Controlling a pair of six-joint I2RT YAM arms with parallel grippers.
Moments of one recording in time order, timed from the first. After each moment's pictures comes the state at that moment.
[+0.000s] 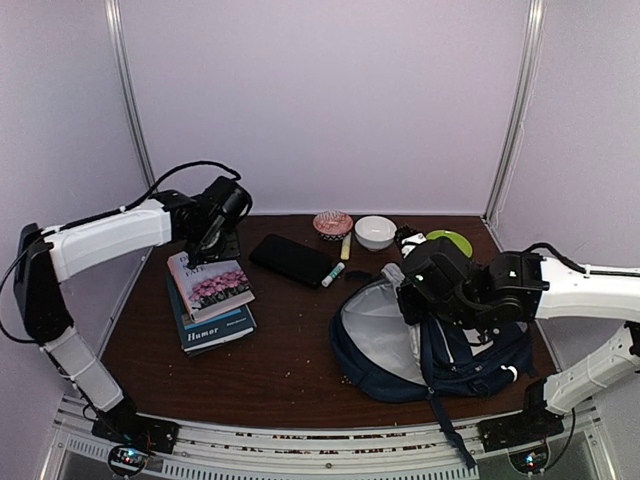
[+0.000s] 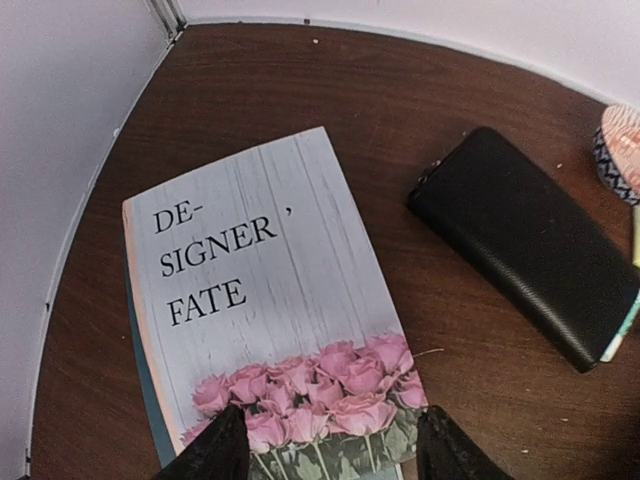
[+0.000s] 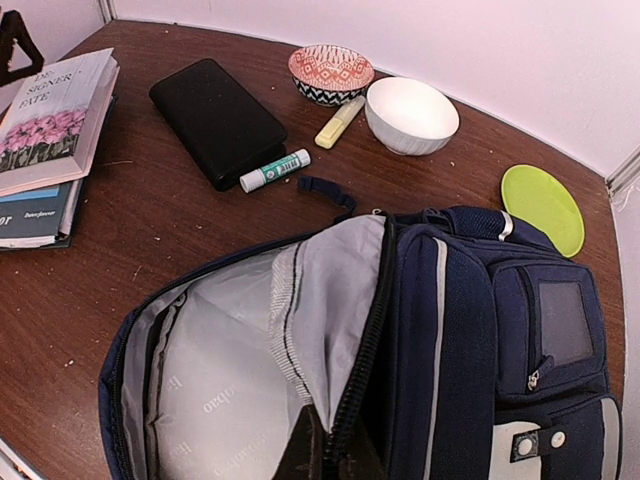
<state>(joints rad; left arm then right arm) -0.66 1.62 1.37 -0.80 -0.56 -0.75 1.14 1.26 1.07 -0.64 0.67 0.48</state>
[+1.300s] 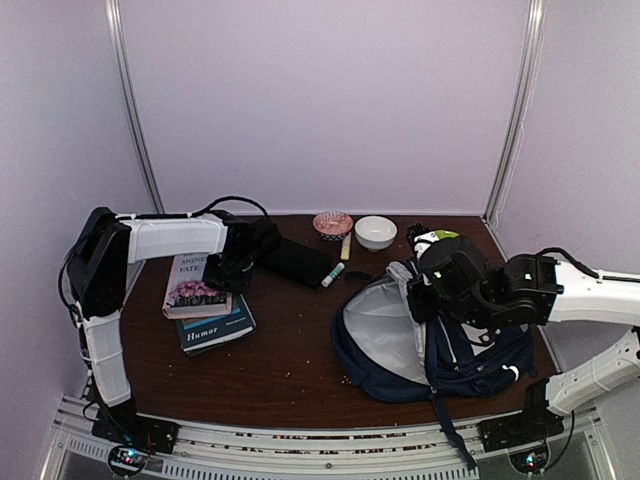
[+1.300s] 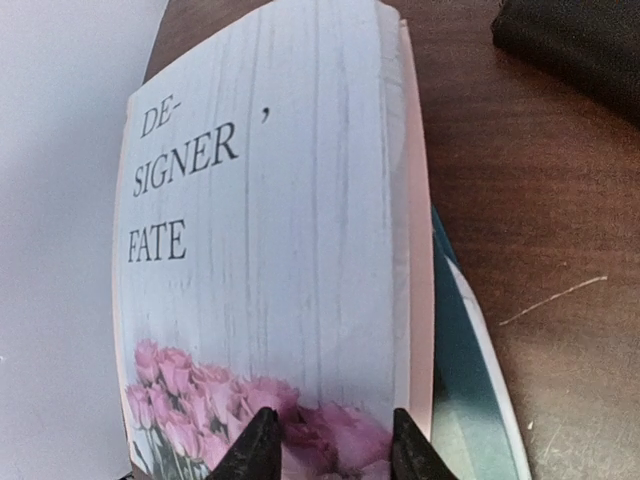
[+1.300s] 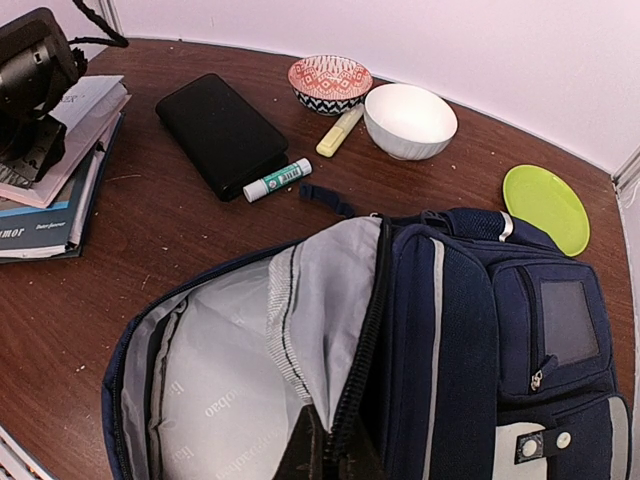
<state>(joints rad) -0.69 1.98 1.49 -1.02 -0.67 -0.67 1.12 1.18 1.01 -0.59 0.64 0.47</state>
